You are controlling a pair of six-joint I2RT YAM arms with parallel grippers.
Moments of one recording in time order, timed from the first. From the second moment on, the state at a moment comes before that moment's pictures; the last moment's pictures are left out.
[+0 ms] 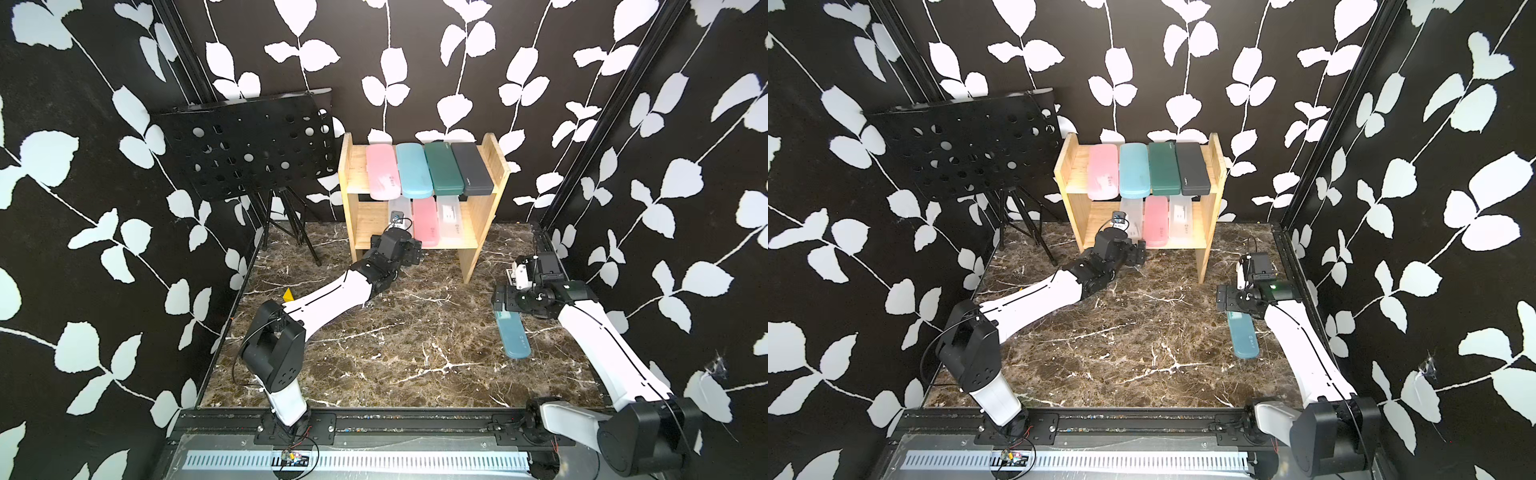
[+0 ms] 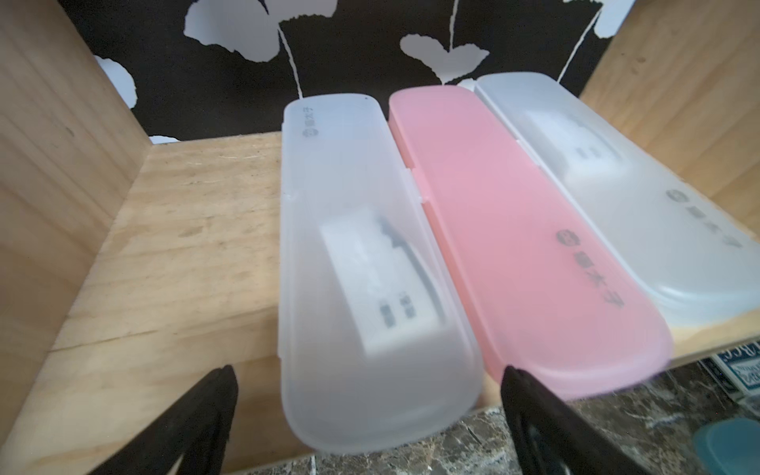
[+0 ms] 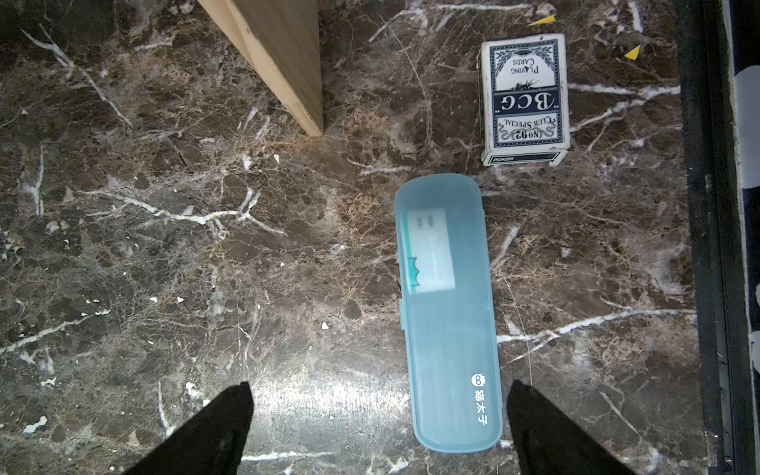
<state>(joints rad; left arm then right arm) -0.72 1.71 1.35 -0.07 -0.44 -0.22 0.12 1.19 1.04 -0.90 -0.06 0.16</state>
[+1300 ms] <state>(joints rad) -0.60 1.77 1.35 0.08 -0.30 -0.20 0.12 1.19 1.04 -0.90 -0.06 0.16</state>
